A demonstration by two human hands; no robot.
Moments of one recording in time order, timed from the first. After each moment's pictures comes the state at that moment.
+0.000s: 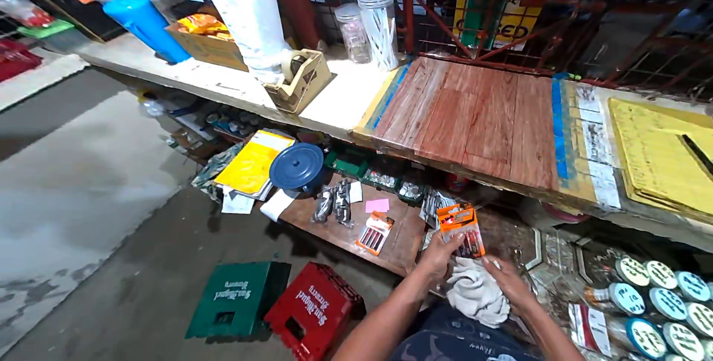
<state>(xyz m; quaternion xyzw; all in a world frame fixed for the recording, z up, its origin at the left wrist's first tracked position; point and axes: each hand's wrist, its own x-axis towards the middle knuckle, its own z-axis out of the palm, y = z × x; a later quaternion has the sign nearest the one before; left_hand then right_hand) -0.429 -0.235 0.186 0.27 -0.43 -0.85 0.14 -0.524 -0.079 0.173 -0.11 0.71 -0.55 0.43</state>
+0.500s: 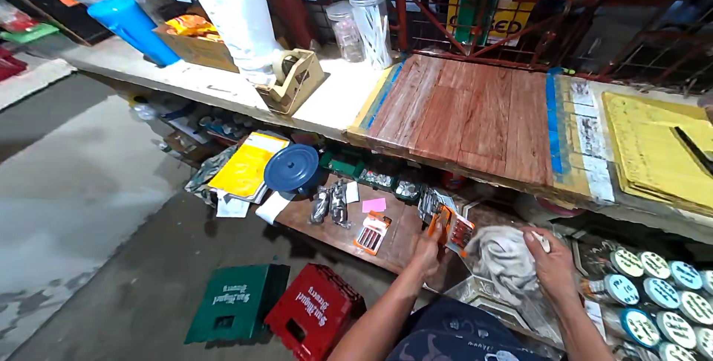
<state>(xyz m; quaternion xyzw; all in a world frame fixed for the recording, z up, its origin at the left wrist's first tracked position) -0.434 -0.244 0.173 0.42 -0.35 -0.83 0.10 -0.555 -0.069 0.232 -0.19 0.74 -0.63 0.13</state>
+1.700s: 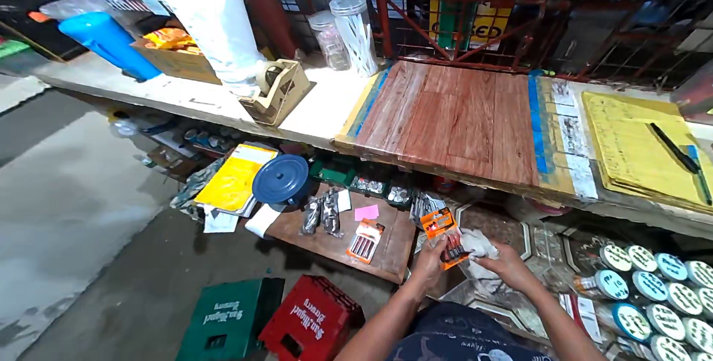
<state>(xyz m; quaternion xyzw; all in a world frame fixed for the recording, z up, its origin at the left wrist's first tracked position) -0.437 -0.224 0.167 0.35 -0.37 -0.85 0.12 -0.576 -0.077 0.179 -0.24 0.80 -0.40 0.38</state>
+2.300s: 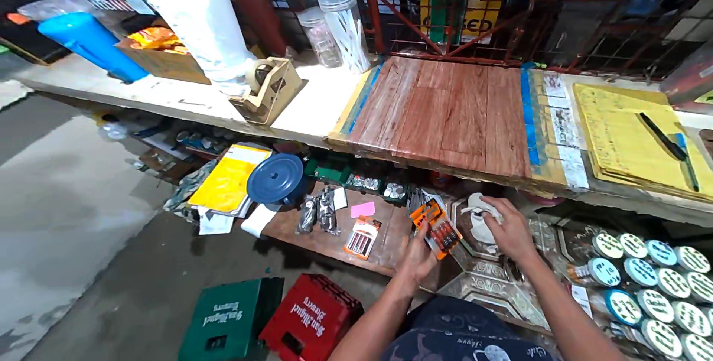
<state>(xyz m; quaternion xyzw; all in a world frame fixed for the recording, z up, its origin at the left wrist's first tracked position) -0.436 -0.239 0.157 0.33 -0.19 -0.91 0.12 -0.590 -0.100 0.219 -0.38 0.83 -0.41 0.08</state>
